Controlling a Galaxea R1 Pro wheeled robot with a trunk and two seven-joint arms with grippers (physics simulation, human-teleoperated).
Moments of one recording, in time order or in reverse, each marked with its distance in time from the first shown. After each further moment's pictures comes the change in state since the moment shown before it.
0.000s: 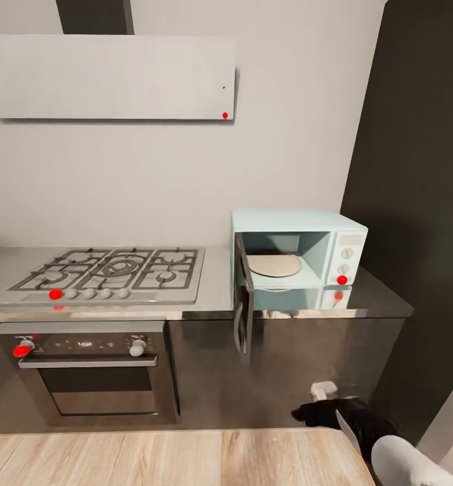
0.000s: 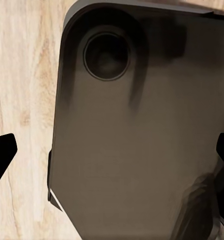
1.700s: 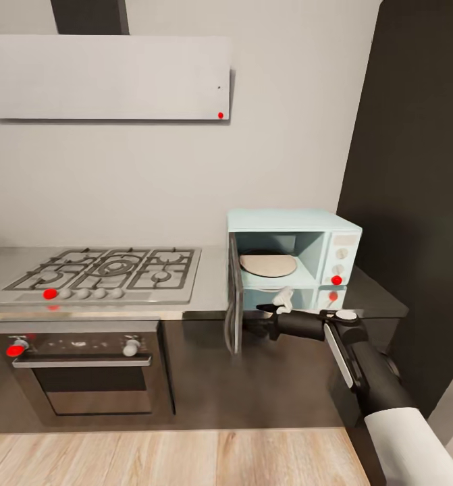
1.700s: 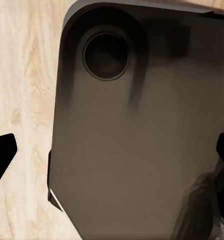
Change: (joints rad) left arm 0.000 -0.001 0.000 0.000 -0.003 0.000 0.000; right arm 0.000 0.023 0.205 -0.928 -0.219 0.207 0.662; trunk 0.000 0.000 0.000
